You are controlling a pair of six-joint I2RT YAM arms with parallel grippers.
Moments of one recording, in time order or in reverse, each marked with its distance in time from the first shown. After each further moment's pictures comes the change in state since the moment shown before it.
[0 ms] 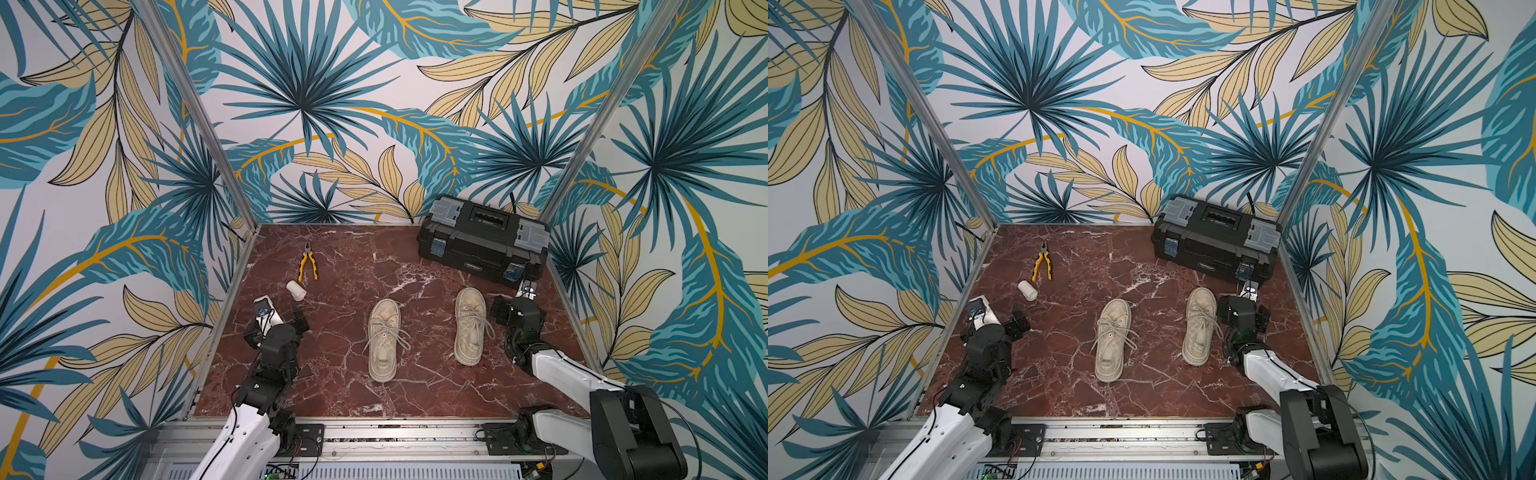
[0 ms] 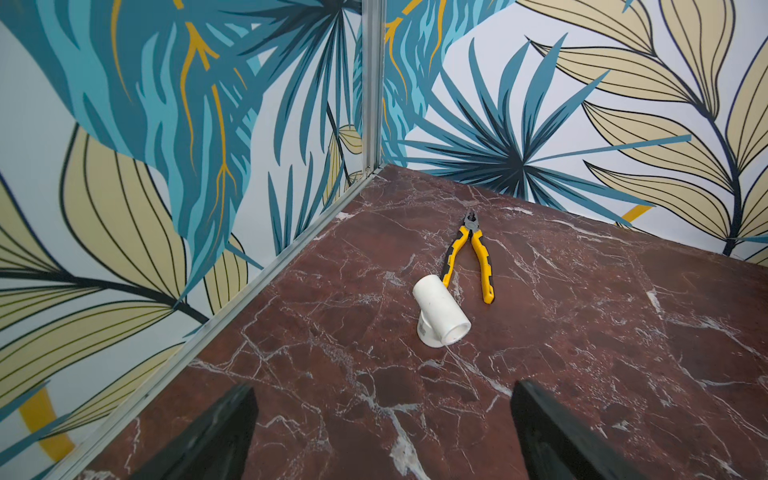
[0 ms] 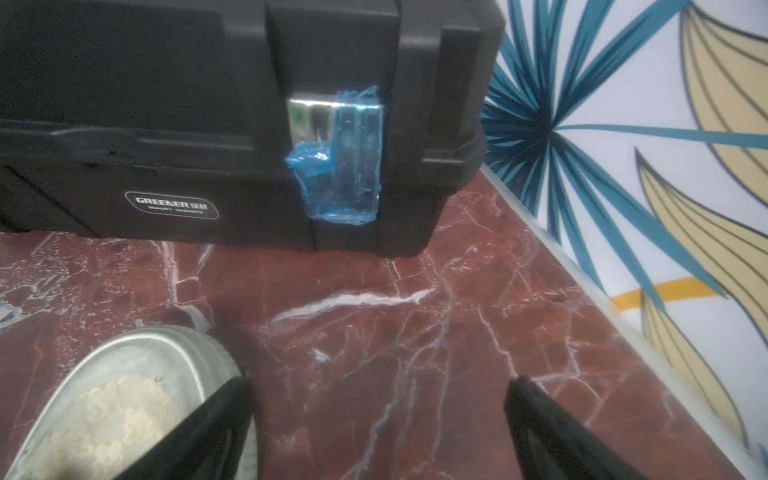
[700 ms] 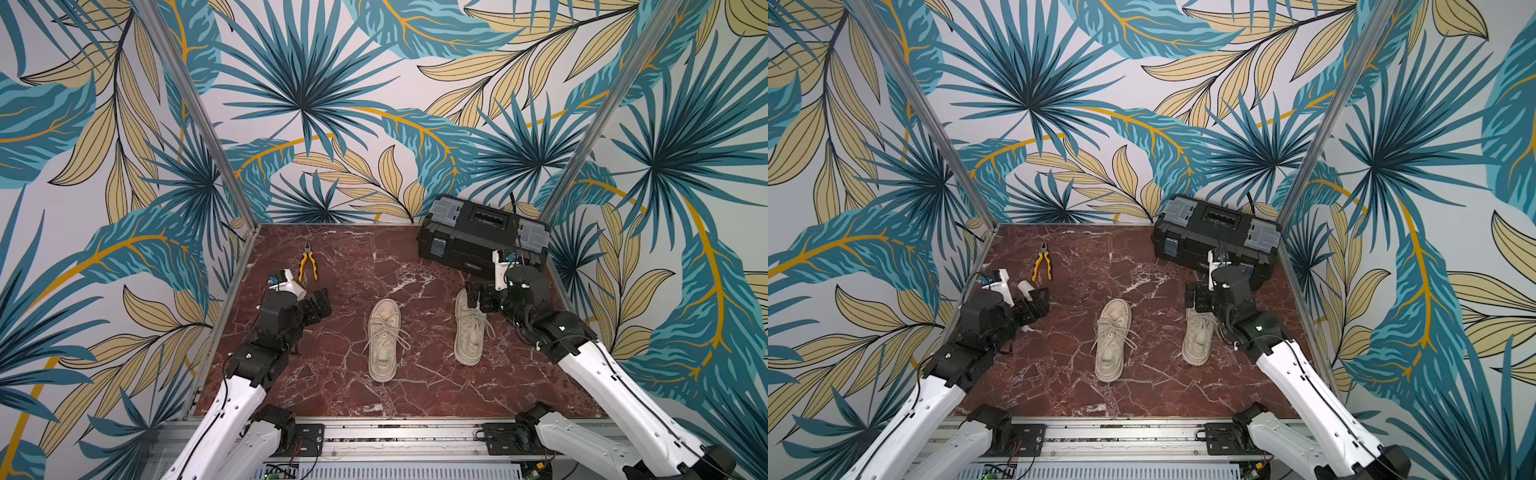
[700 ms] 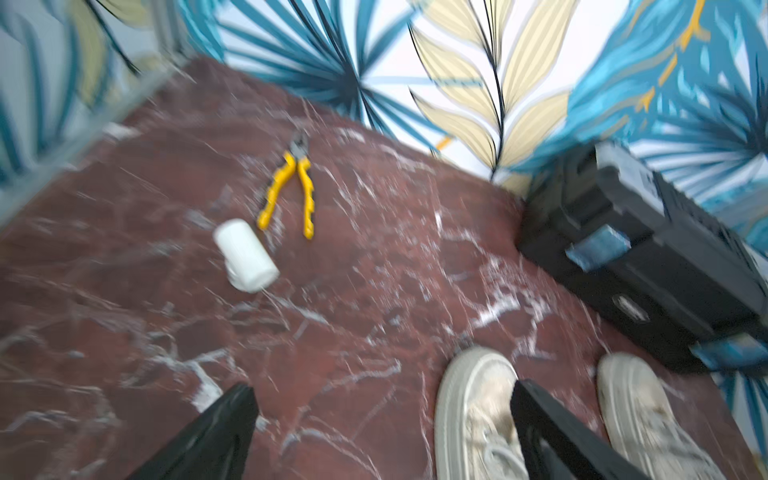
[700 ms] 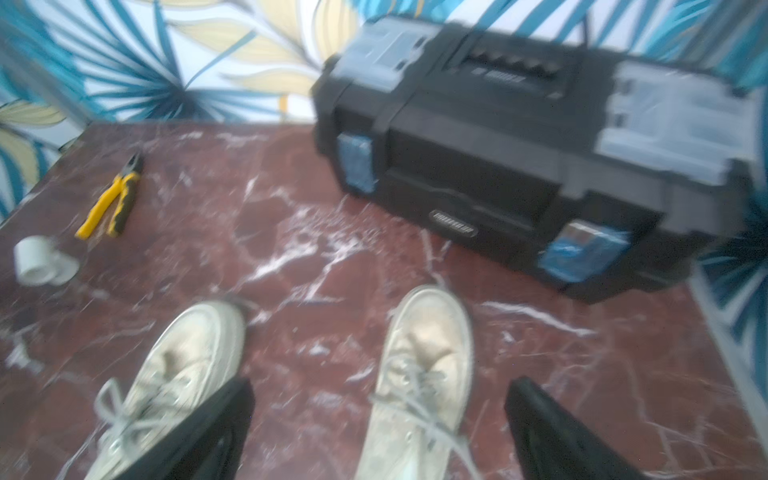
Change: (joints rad) left arm -0.003 0.135 0.376 -0.331 0.437 -0.269; right arm 0.330 -0.305 0.575 -0.949 -0.135 0.081
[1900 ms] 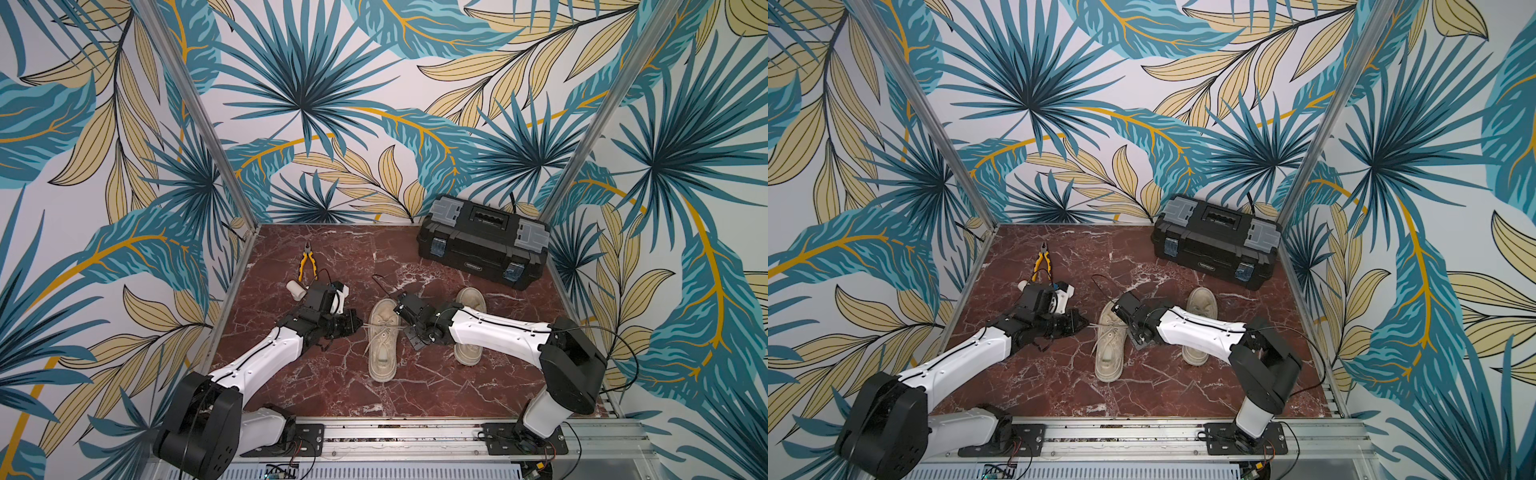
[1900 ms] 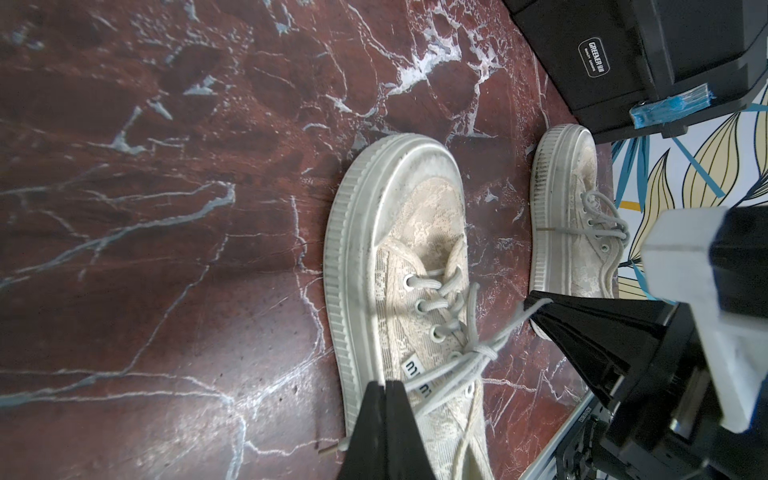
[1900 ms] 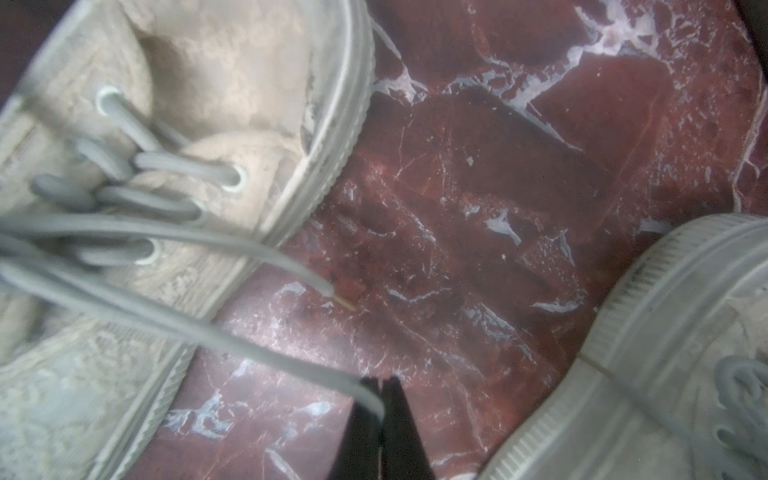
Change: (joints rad) left arm -0.080 0.564 -0.006 0.126 0.644 -0.037; right arm 0.472 0.755 0.193 -0.154 0.002 0.031
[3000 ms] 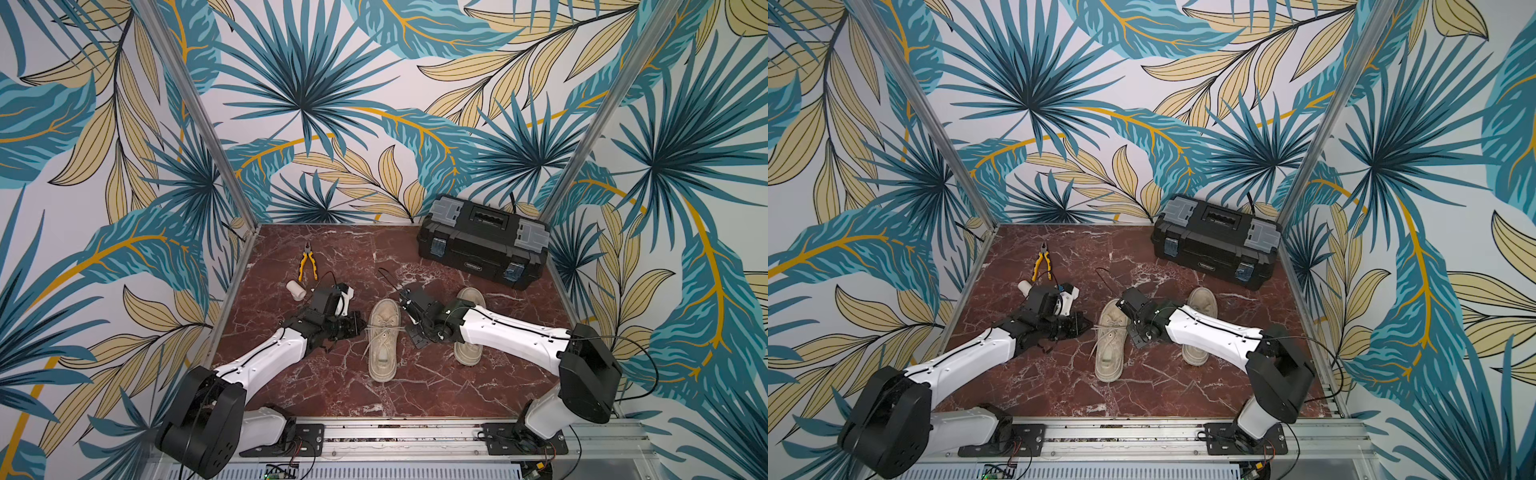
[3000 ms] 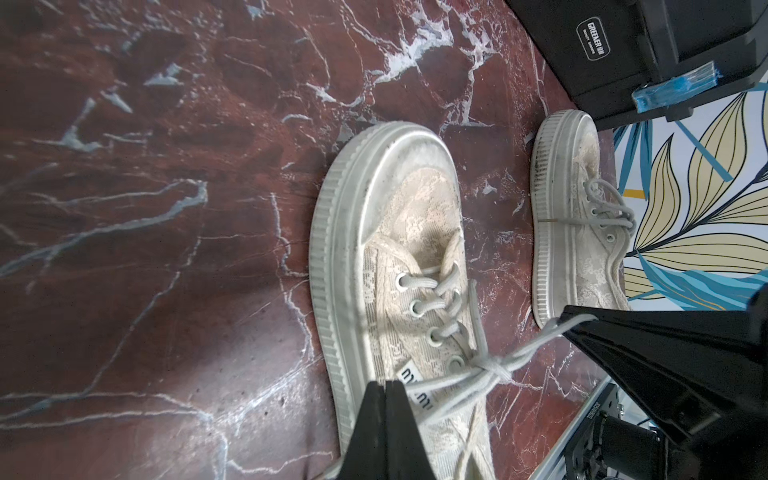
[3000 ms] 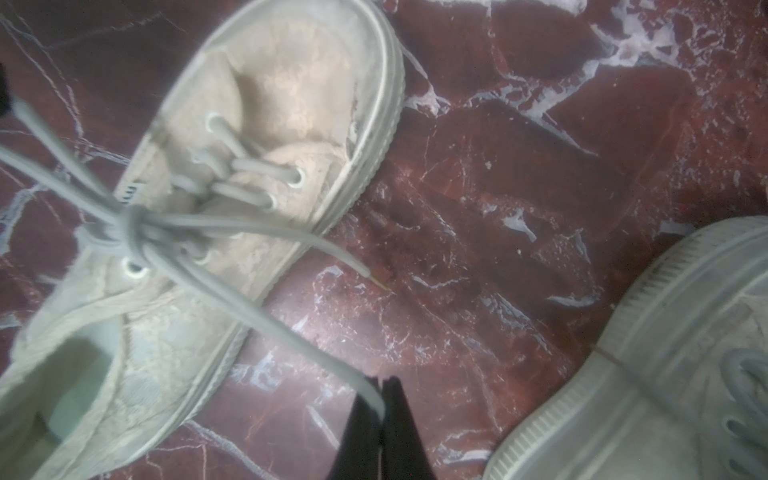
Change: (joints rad) left arm -0.038 0.024 -0.020 0.055 -0.011 -0.003; right arm -0.012 -0.069 0.006 -0.016 -0.088 -0.003
